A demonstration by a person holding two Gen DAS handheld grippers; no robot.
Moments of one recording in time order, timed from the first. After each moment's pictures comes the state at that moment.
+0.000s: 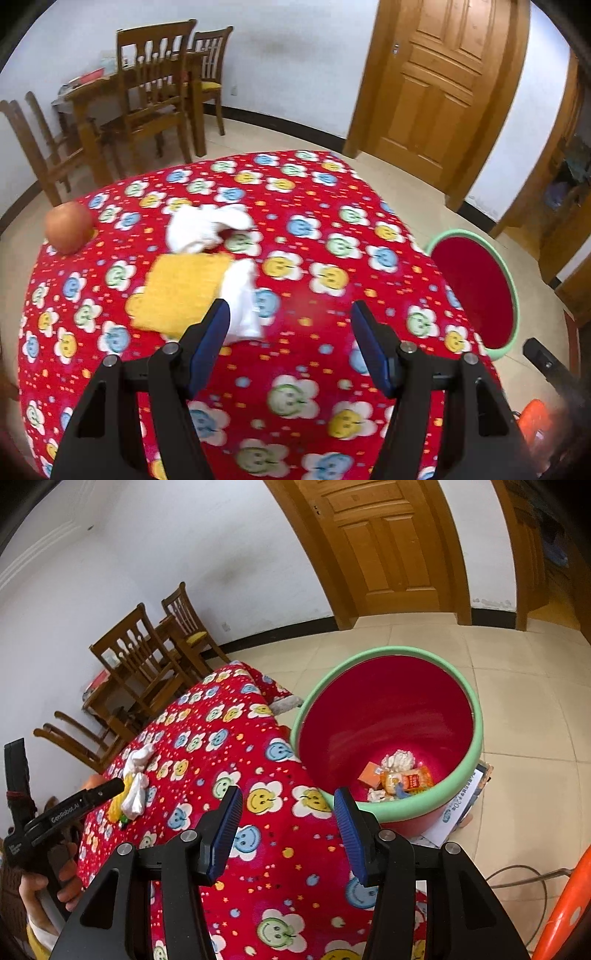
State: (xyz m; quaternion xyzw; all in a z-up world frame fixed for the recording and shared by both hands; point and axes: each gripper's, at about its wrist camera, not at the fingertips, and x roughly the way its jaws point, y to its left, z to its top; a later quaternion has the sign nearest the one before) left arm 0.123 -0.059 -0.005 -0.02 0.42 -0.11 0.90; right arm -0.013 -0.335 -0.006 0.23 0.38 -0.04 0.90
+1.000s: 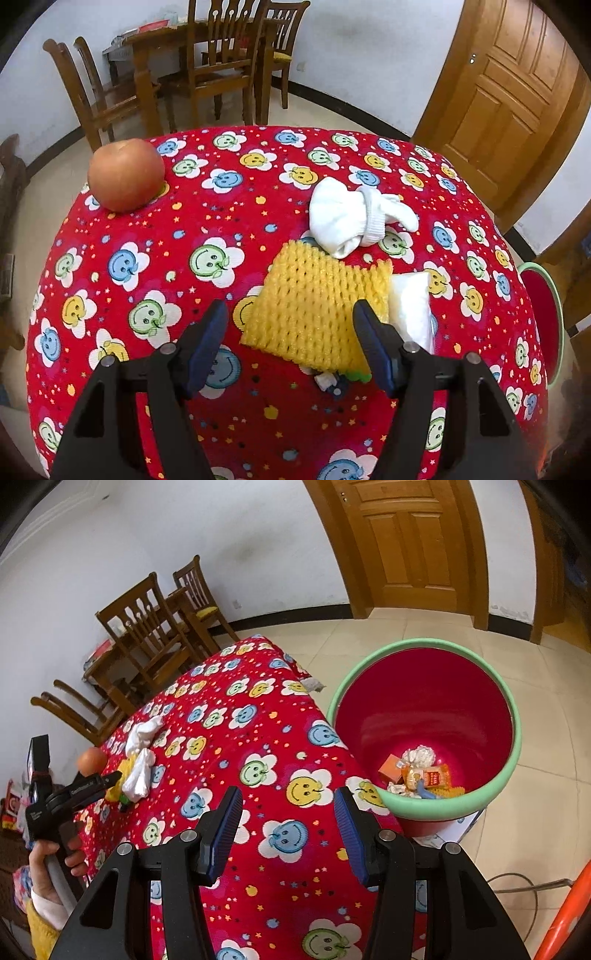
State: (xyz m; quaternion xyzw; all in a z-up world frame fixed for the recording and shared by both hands) left arm 0.173 0.038 -0.056 -0.07 0.47 -0.02 0.88; right arm 0.016 -0.289 -0.012 0.19 0.41 -0.02 0.89
